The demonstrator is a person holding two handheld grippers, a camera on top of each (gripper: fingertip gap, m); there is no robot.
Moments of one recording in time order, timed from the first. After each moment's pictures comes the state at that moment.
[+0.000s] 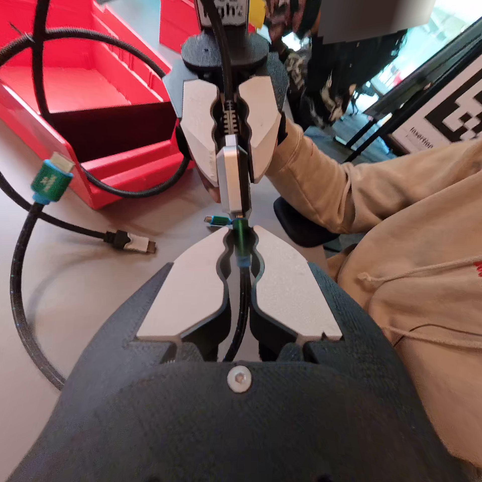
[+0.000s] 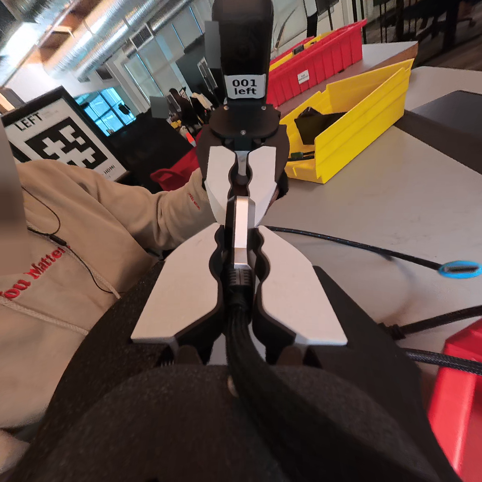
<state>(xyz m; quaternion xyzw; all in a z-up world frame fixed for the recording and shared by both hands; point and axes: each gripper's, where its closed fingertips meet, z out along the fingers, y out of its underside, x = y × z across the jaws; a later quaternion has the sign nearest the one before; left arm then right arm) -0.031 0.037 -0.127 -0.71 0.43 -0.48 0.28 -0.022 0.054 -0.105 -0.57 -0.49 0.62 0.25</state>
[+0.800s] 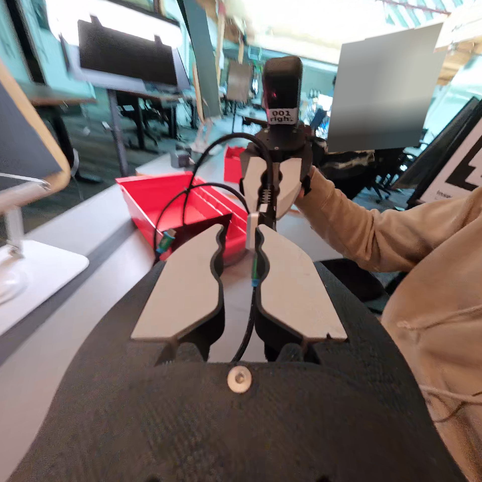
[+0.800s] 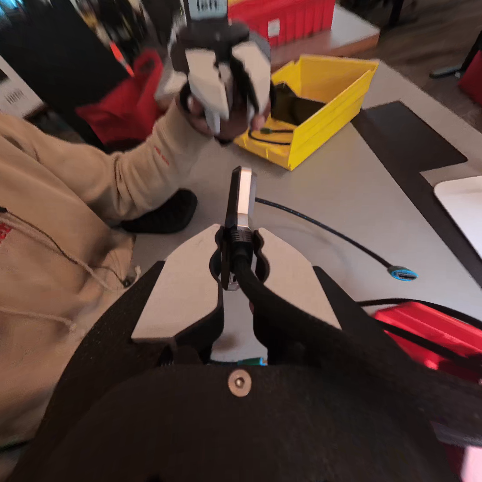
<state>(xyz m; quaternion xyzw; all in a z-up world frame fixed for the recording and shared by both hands) -0.100 0.045 -0.021 -0.63 0.37 -0.44 0.52 -0.017 0.041 -0.062 -0.61 -0.58 0.45 0.29</state>
